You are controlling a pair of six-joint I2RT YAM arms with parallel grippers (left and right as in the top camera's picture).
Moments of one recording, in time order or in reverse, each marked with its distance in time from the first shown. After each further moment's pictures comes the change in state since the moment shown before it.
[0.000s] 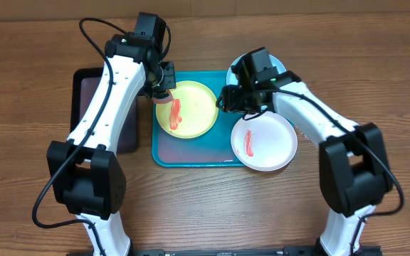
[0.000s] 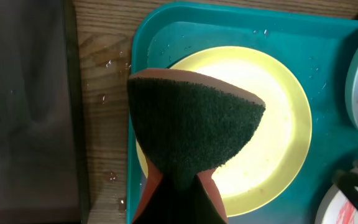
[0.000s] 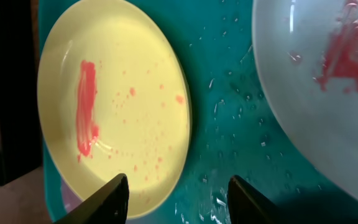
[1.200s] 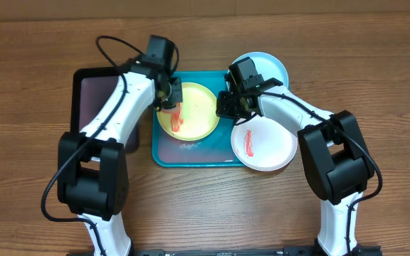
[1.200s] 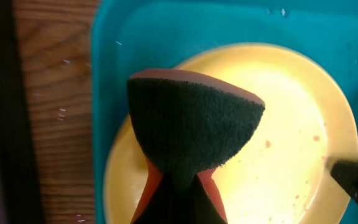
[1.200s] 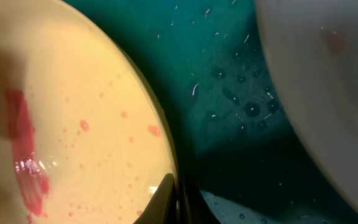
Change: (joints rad) left arm -0.040 0.000 -0.269 0.299 -0.008 0.005; right arm 0.042 0.120 0.001 0.087 0.041 0.106
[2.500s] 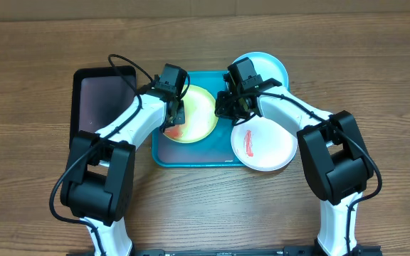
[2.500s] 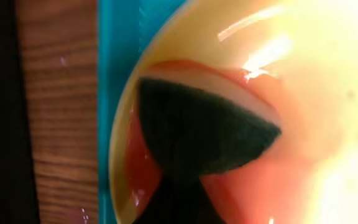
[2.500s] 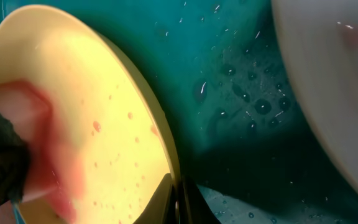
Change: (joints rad) left arm -0.055 -0.022 -0.257 0.172 -0.183 -0.035; right arm 0.004 0.000 0.001 0.002 -0.004 0.015
